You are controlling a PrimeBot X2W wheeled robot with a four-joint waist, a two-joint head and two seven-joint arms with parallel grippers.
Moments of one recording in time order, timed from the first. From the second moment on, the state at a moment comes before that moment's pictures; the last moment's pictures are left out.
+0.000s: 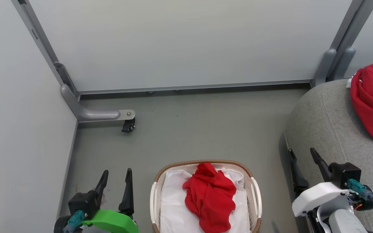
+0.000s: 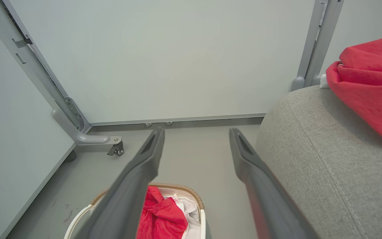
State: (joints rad) left arm -0.06 0.05 -0.21 0.39 -0.34 -0.09 -0.26; right arm -0.16 -0.05 -0.02 0.43 0.20 0.13 -0.26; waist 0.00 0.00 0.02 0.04
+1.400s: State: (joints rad) left arm -0.58 0.05 -0.67 0.86 -0.38 -0.11 -0.26; right arm -0.42 -0.05 -0.03 0.24 0.17 0.13 -0.26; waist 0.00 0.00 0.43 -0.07
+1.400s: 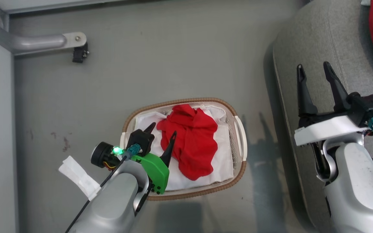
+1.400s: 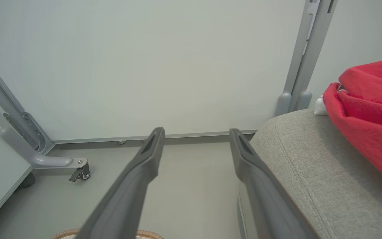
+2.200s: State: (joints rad) left arm -0.84 0.05 -0.77 1.19 -0.41 -0.09 -0.26; right arm -0.56 -0.05 0.05 0.11 0.30 0.13 -0.26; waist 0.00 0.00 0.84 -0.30
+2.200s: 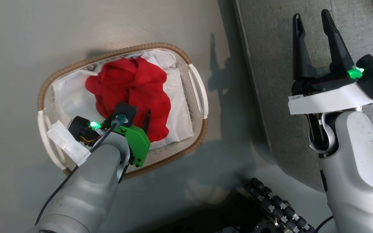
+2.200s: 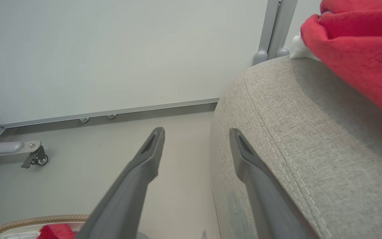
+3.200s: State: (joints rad) left arm -0.79 0.05 -0.77 1.05 -0.42 -0.10 -0.26; right arm -0.55 -0.05 0.03 0.15 0.20 0.13 -0.26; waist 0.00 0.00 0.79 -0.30
